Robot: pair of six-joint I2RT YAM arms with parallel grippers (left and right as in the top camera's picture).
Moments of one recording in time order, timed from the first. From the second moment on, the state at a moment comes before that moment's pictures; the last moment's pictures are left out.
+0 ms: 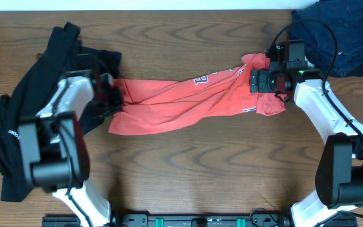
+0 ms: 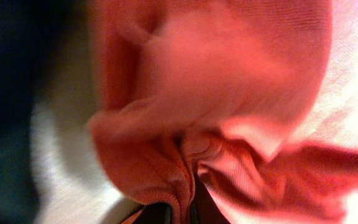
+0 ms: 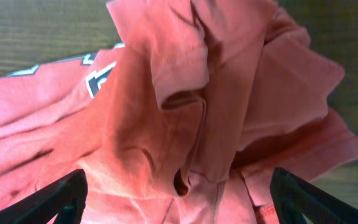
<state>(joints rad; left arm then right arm) 0.12 1.91 1.22 -0.77 0.25 -0.24 0.08 1.78 1.21 -0.50 -0.07 0.10</state>
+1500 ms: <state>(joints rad) -0.20 1.63 1.22 -0.68 0.17 -0.31 0.10 2.02 1.21 -0.26 -0.31 0.19</state>
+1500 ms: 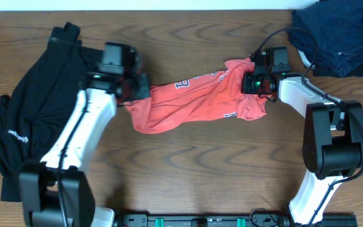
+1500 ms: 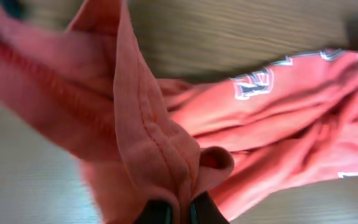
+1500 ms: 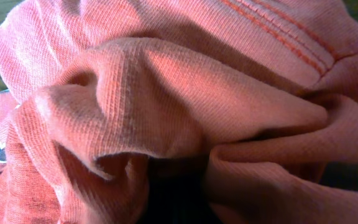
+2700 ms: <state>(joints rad) -0.47 1.87 1.33 -0.53 0.20 -0.42 0.10 2.02 1.21 -0.27 -0.32 0.20</state>
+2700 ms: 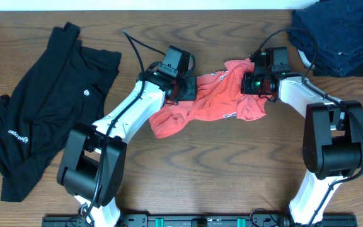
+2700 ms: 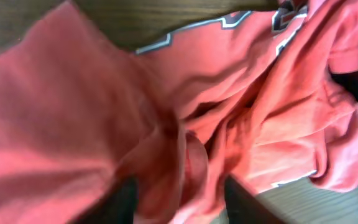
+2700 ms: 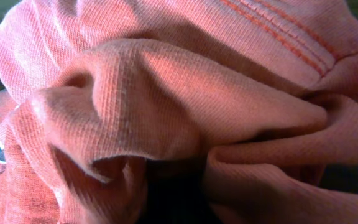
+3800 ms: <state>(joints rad) -0.29 1.88 1.33 -0.85 0.13 -0.33 0.10 2.02 1.21 -0.27 -0.32 0.20</state>
